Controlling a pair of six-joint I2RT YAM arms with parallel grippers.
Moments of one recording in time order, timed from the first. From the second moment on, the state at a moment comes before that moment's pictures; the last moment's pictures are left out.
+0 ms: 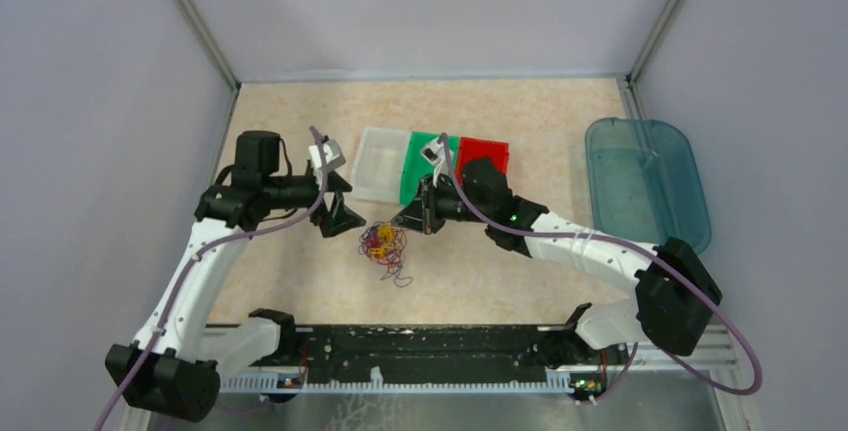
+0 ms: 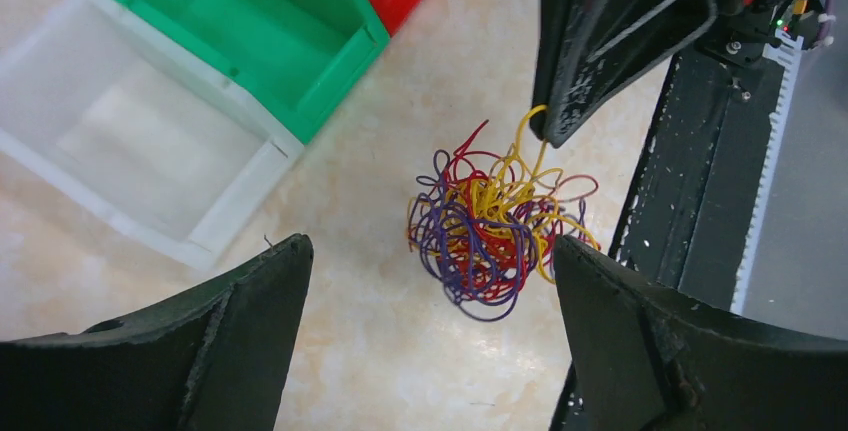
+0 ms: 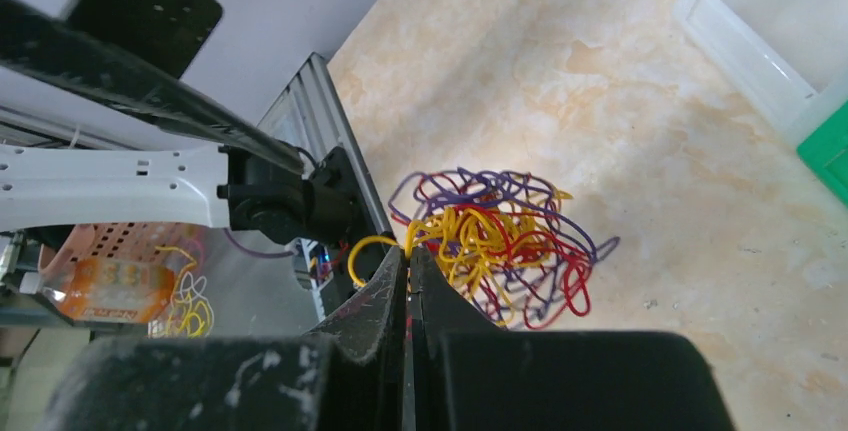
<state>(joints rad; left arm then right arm) -0.22 1.06 1.03 -0.74 0.83 0.46 0.85 1.30 0.83 0.21 -0.44 0.59</state>
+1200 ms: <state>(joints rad) -0.36 0.89 0.90 -0.70 1.08 0.55 0.90 1.43 1.12 -0.06 -0.74 0.41</state>
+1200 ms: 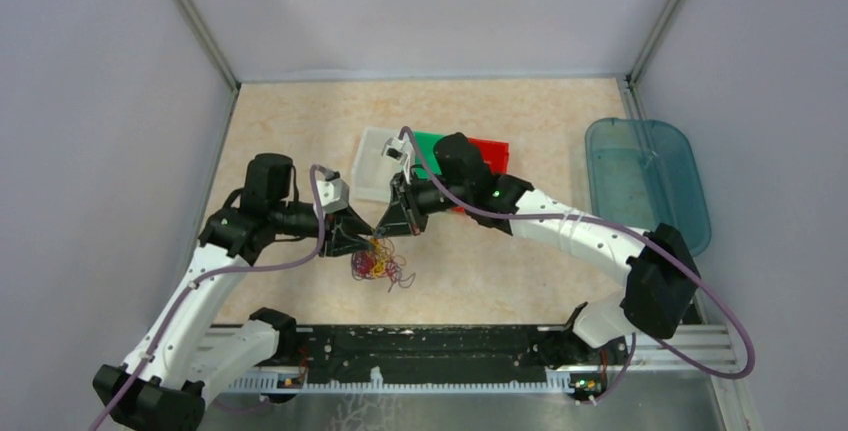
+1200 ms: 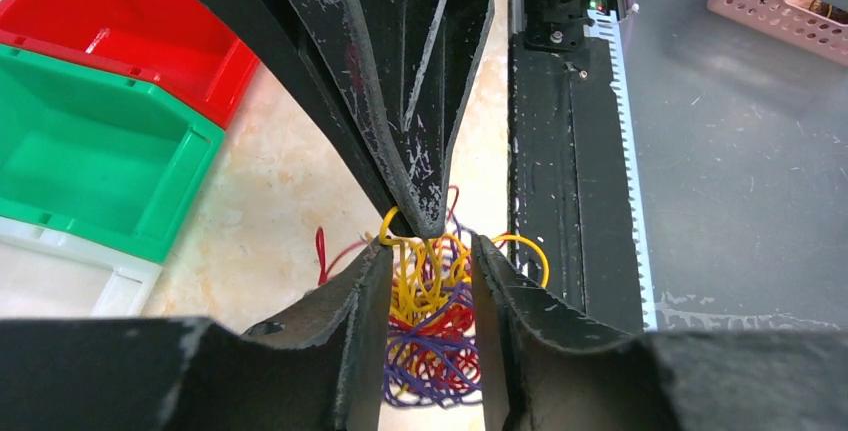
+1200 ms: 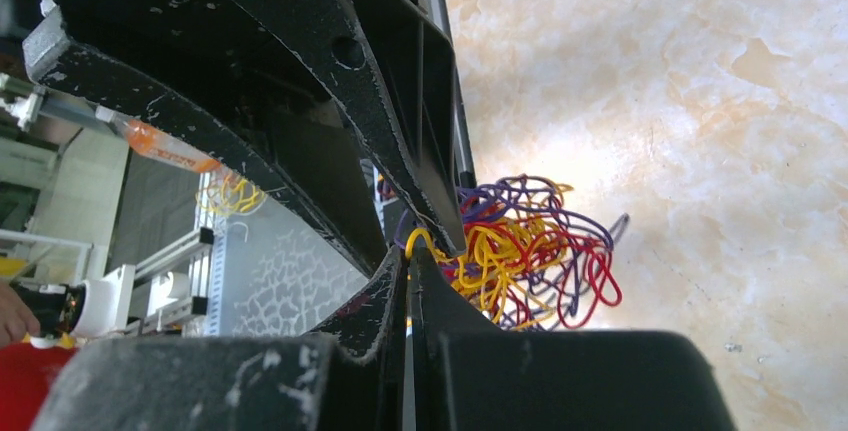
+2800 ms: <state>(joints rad) -0.43 0.85 0.86 -0.66 1.07 0.55 0.92 1.43 1.16 -0.25 -0.77 0.29</state>
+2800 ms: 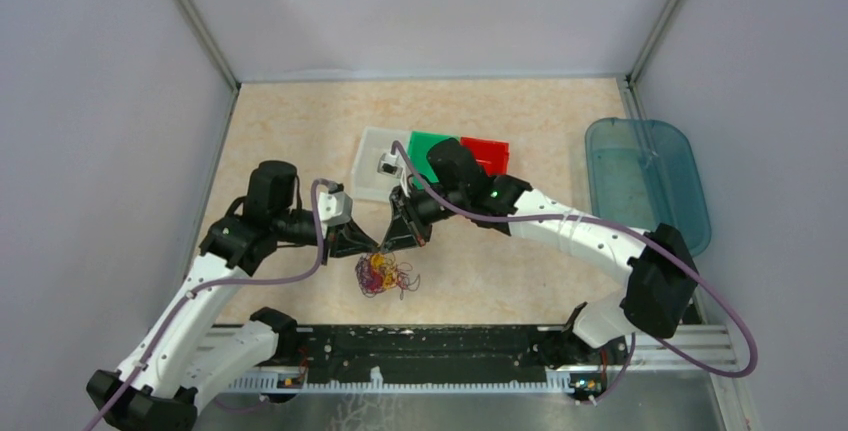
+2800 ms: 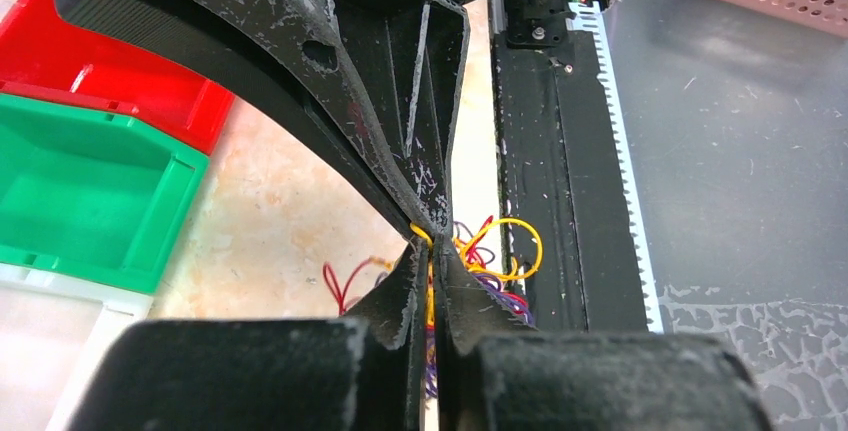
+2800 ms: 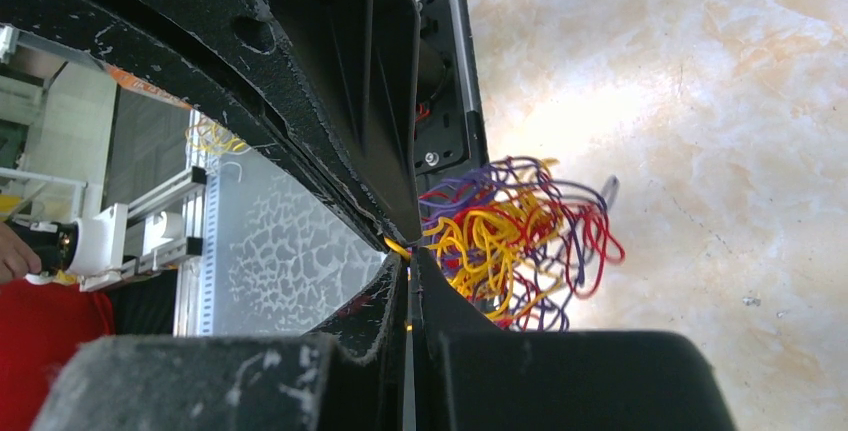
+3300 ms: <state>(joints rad) -0.43 0.79 0.86 -0.57 0.96 0.48 0.94 1.34 1.11 -0.21 -0.56 0.29</state>
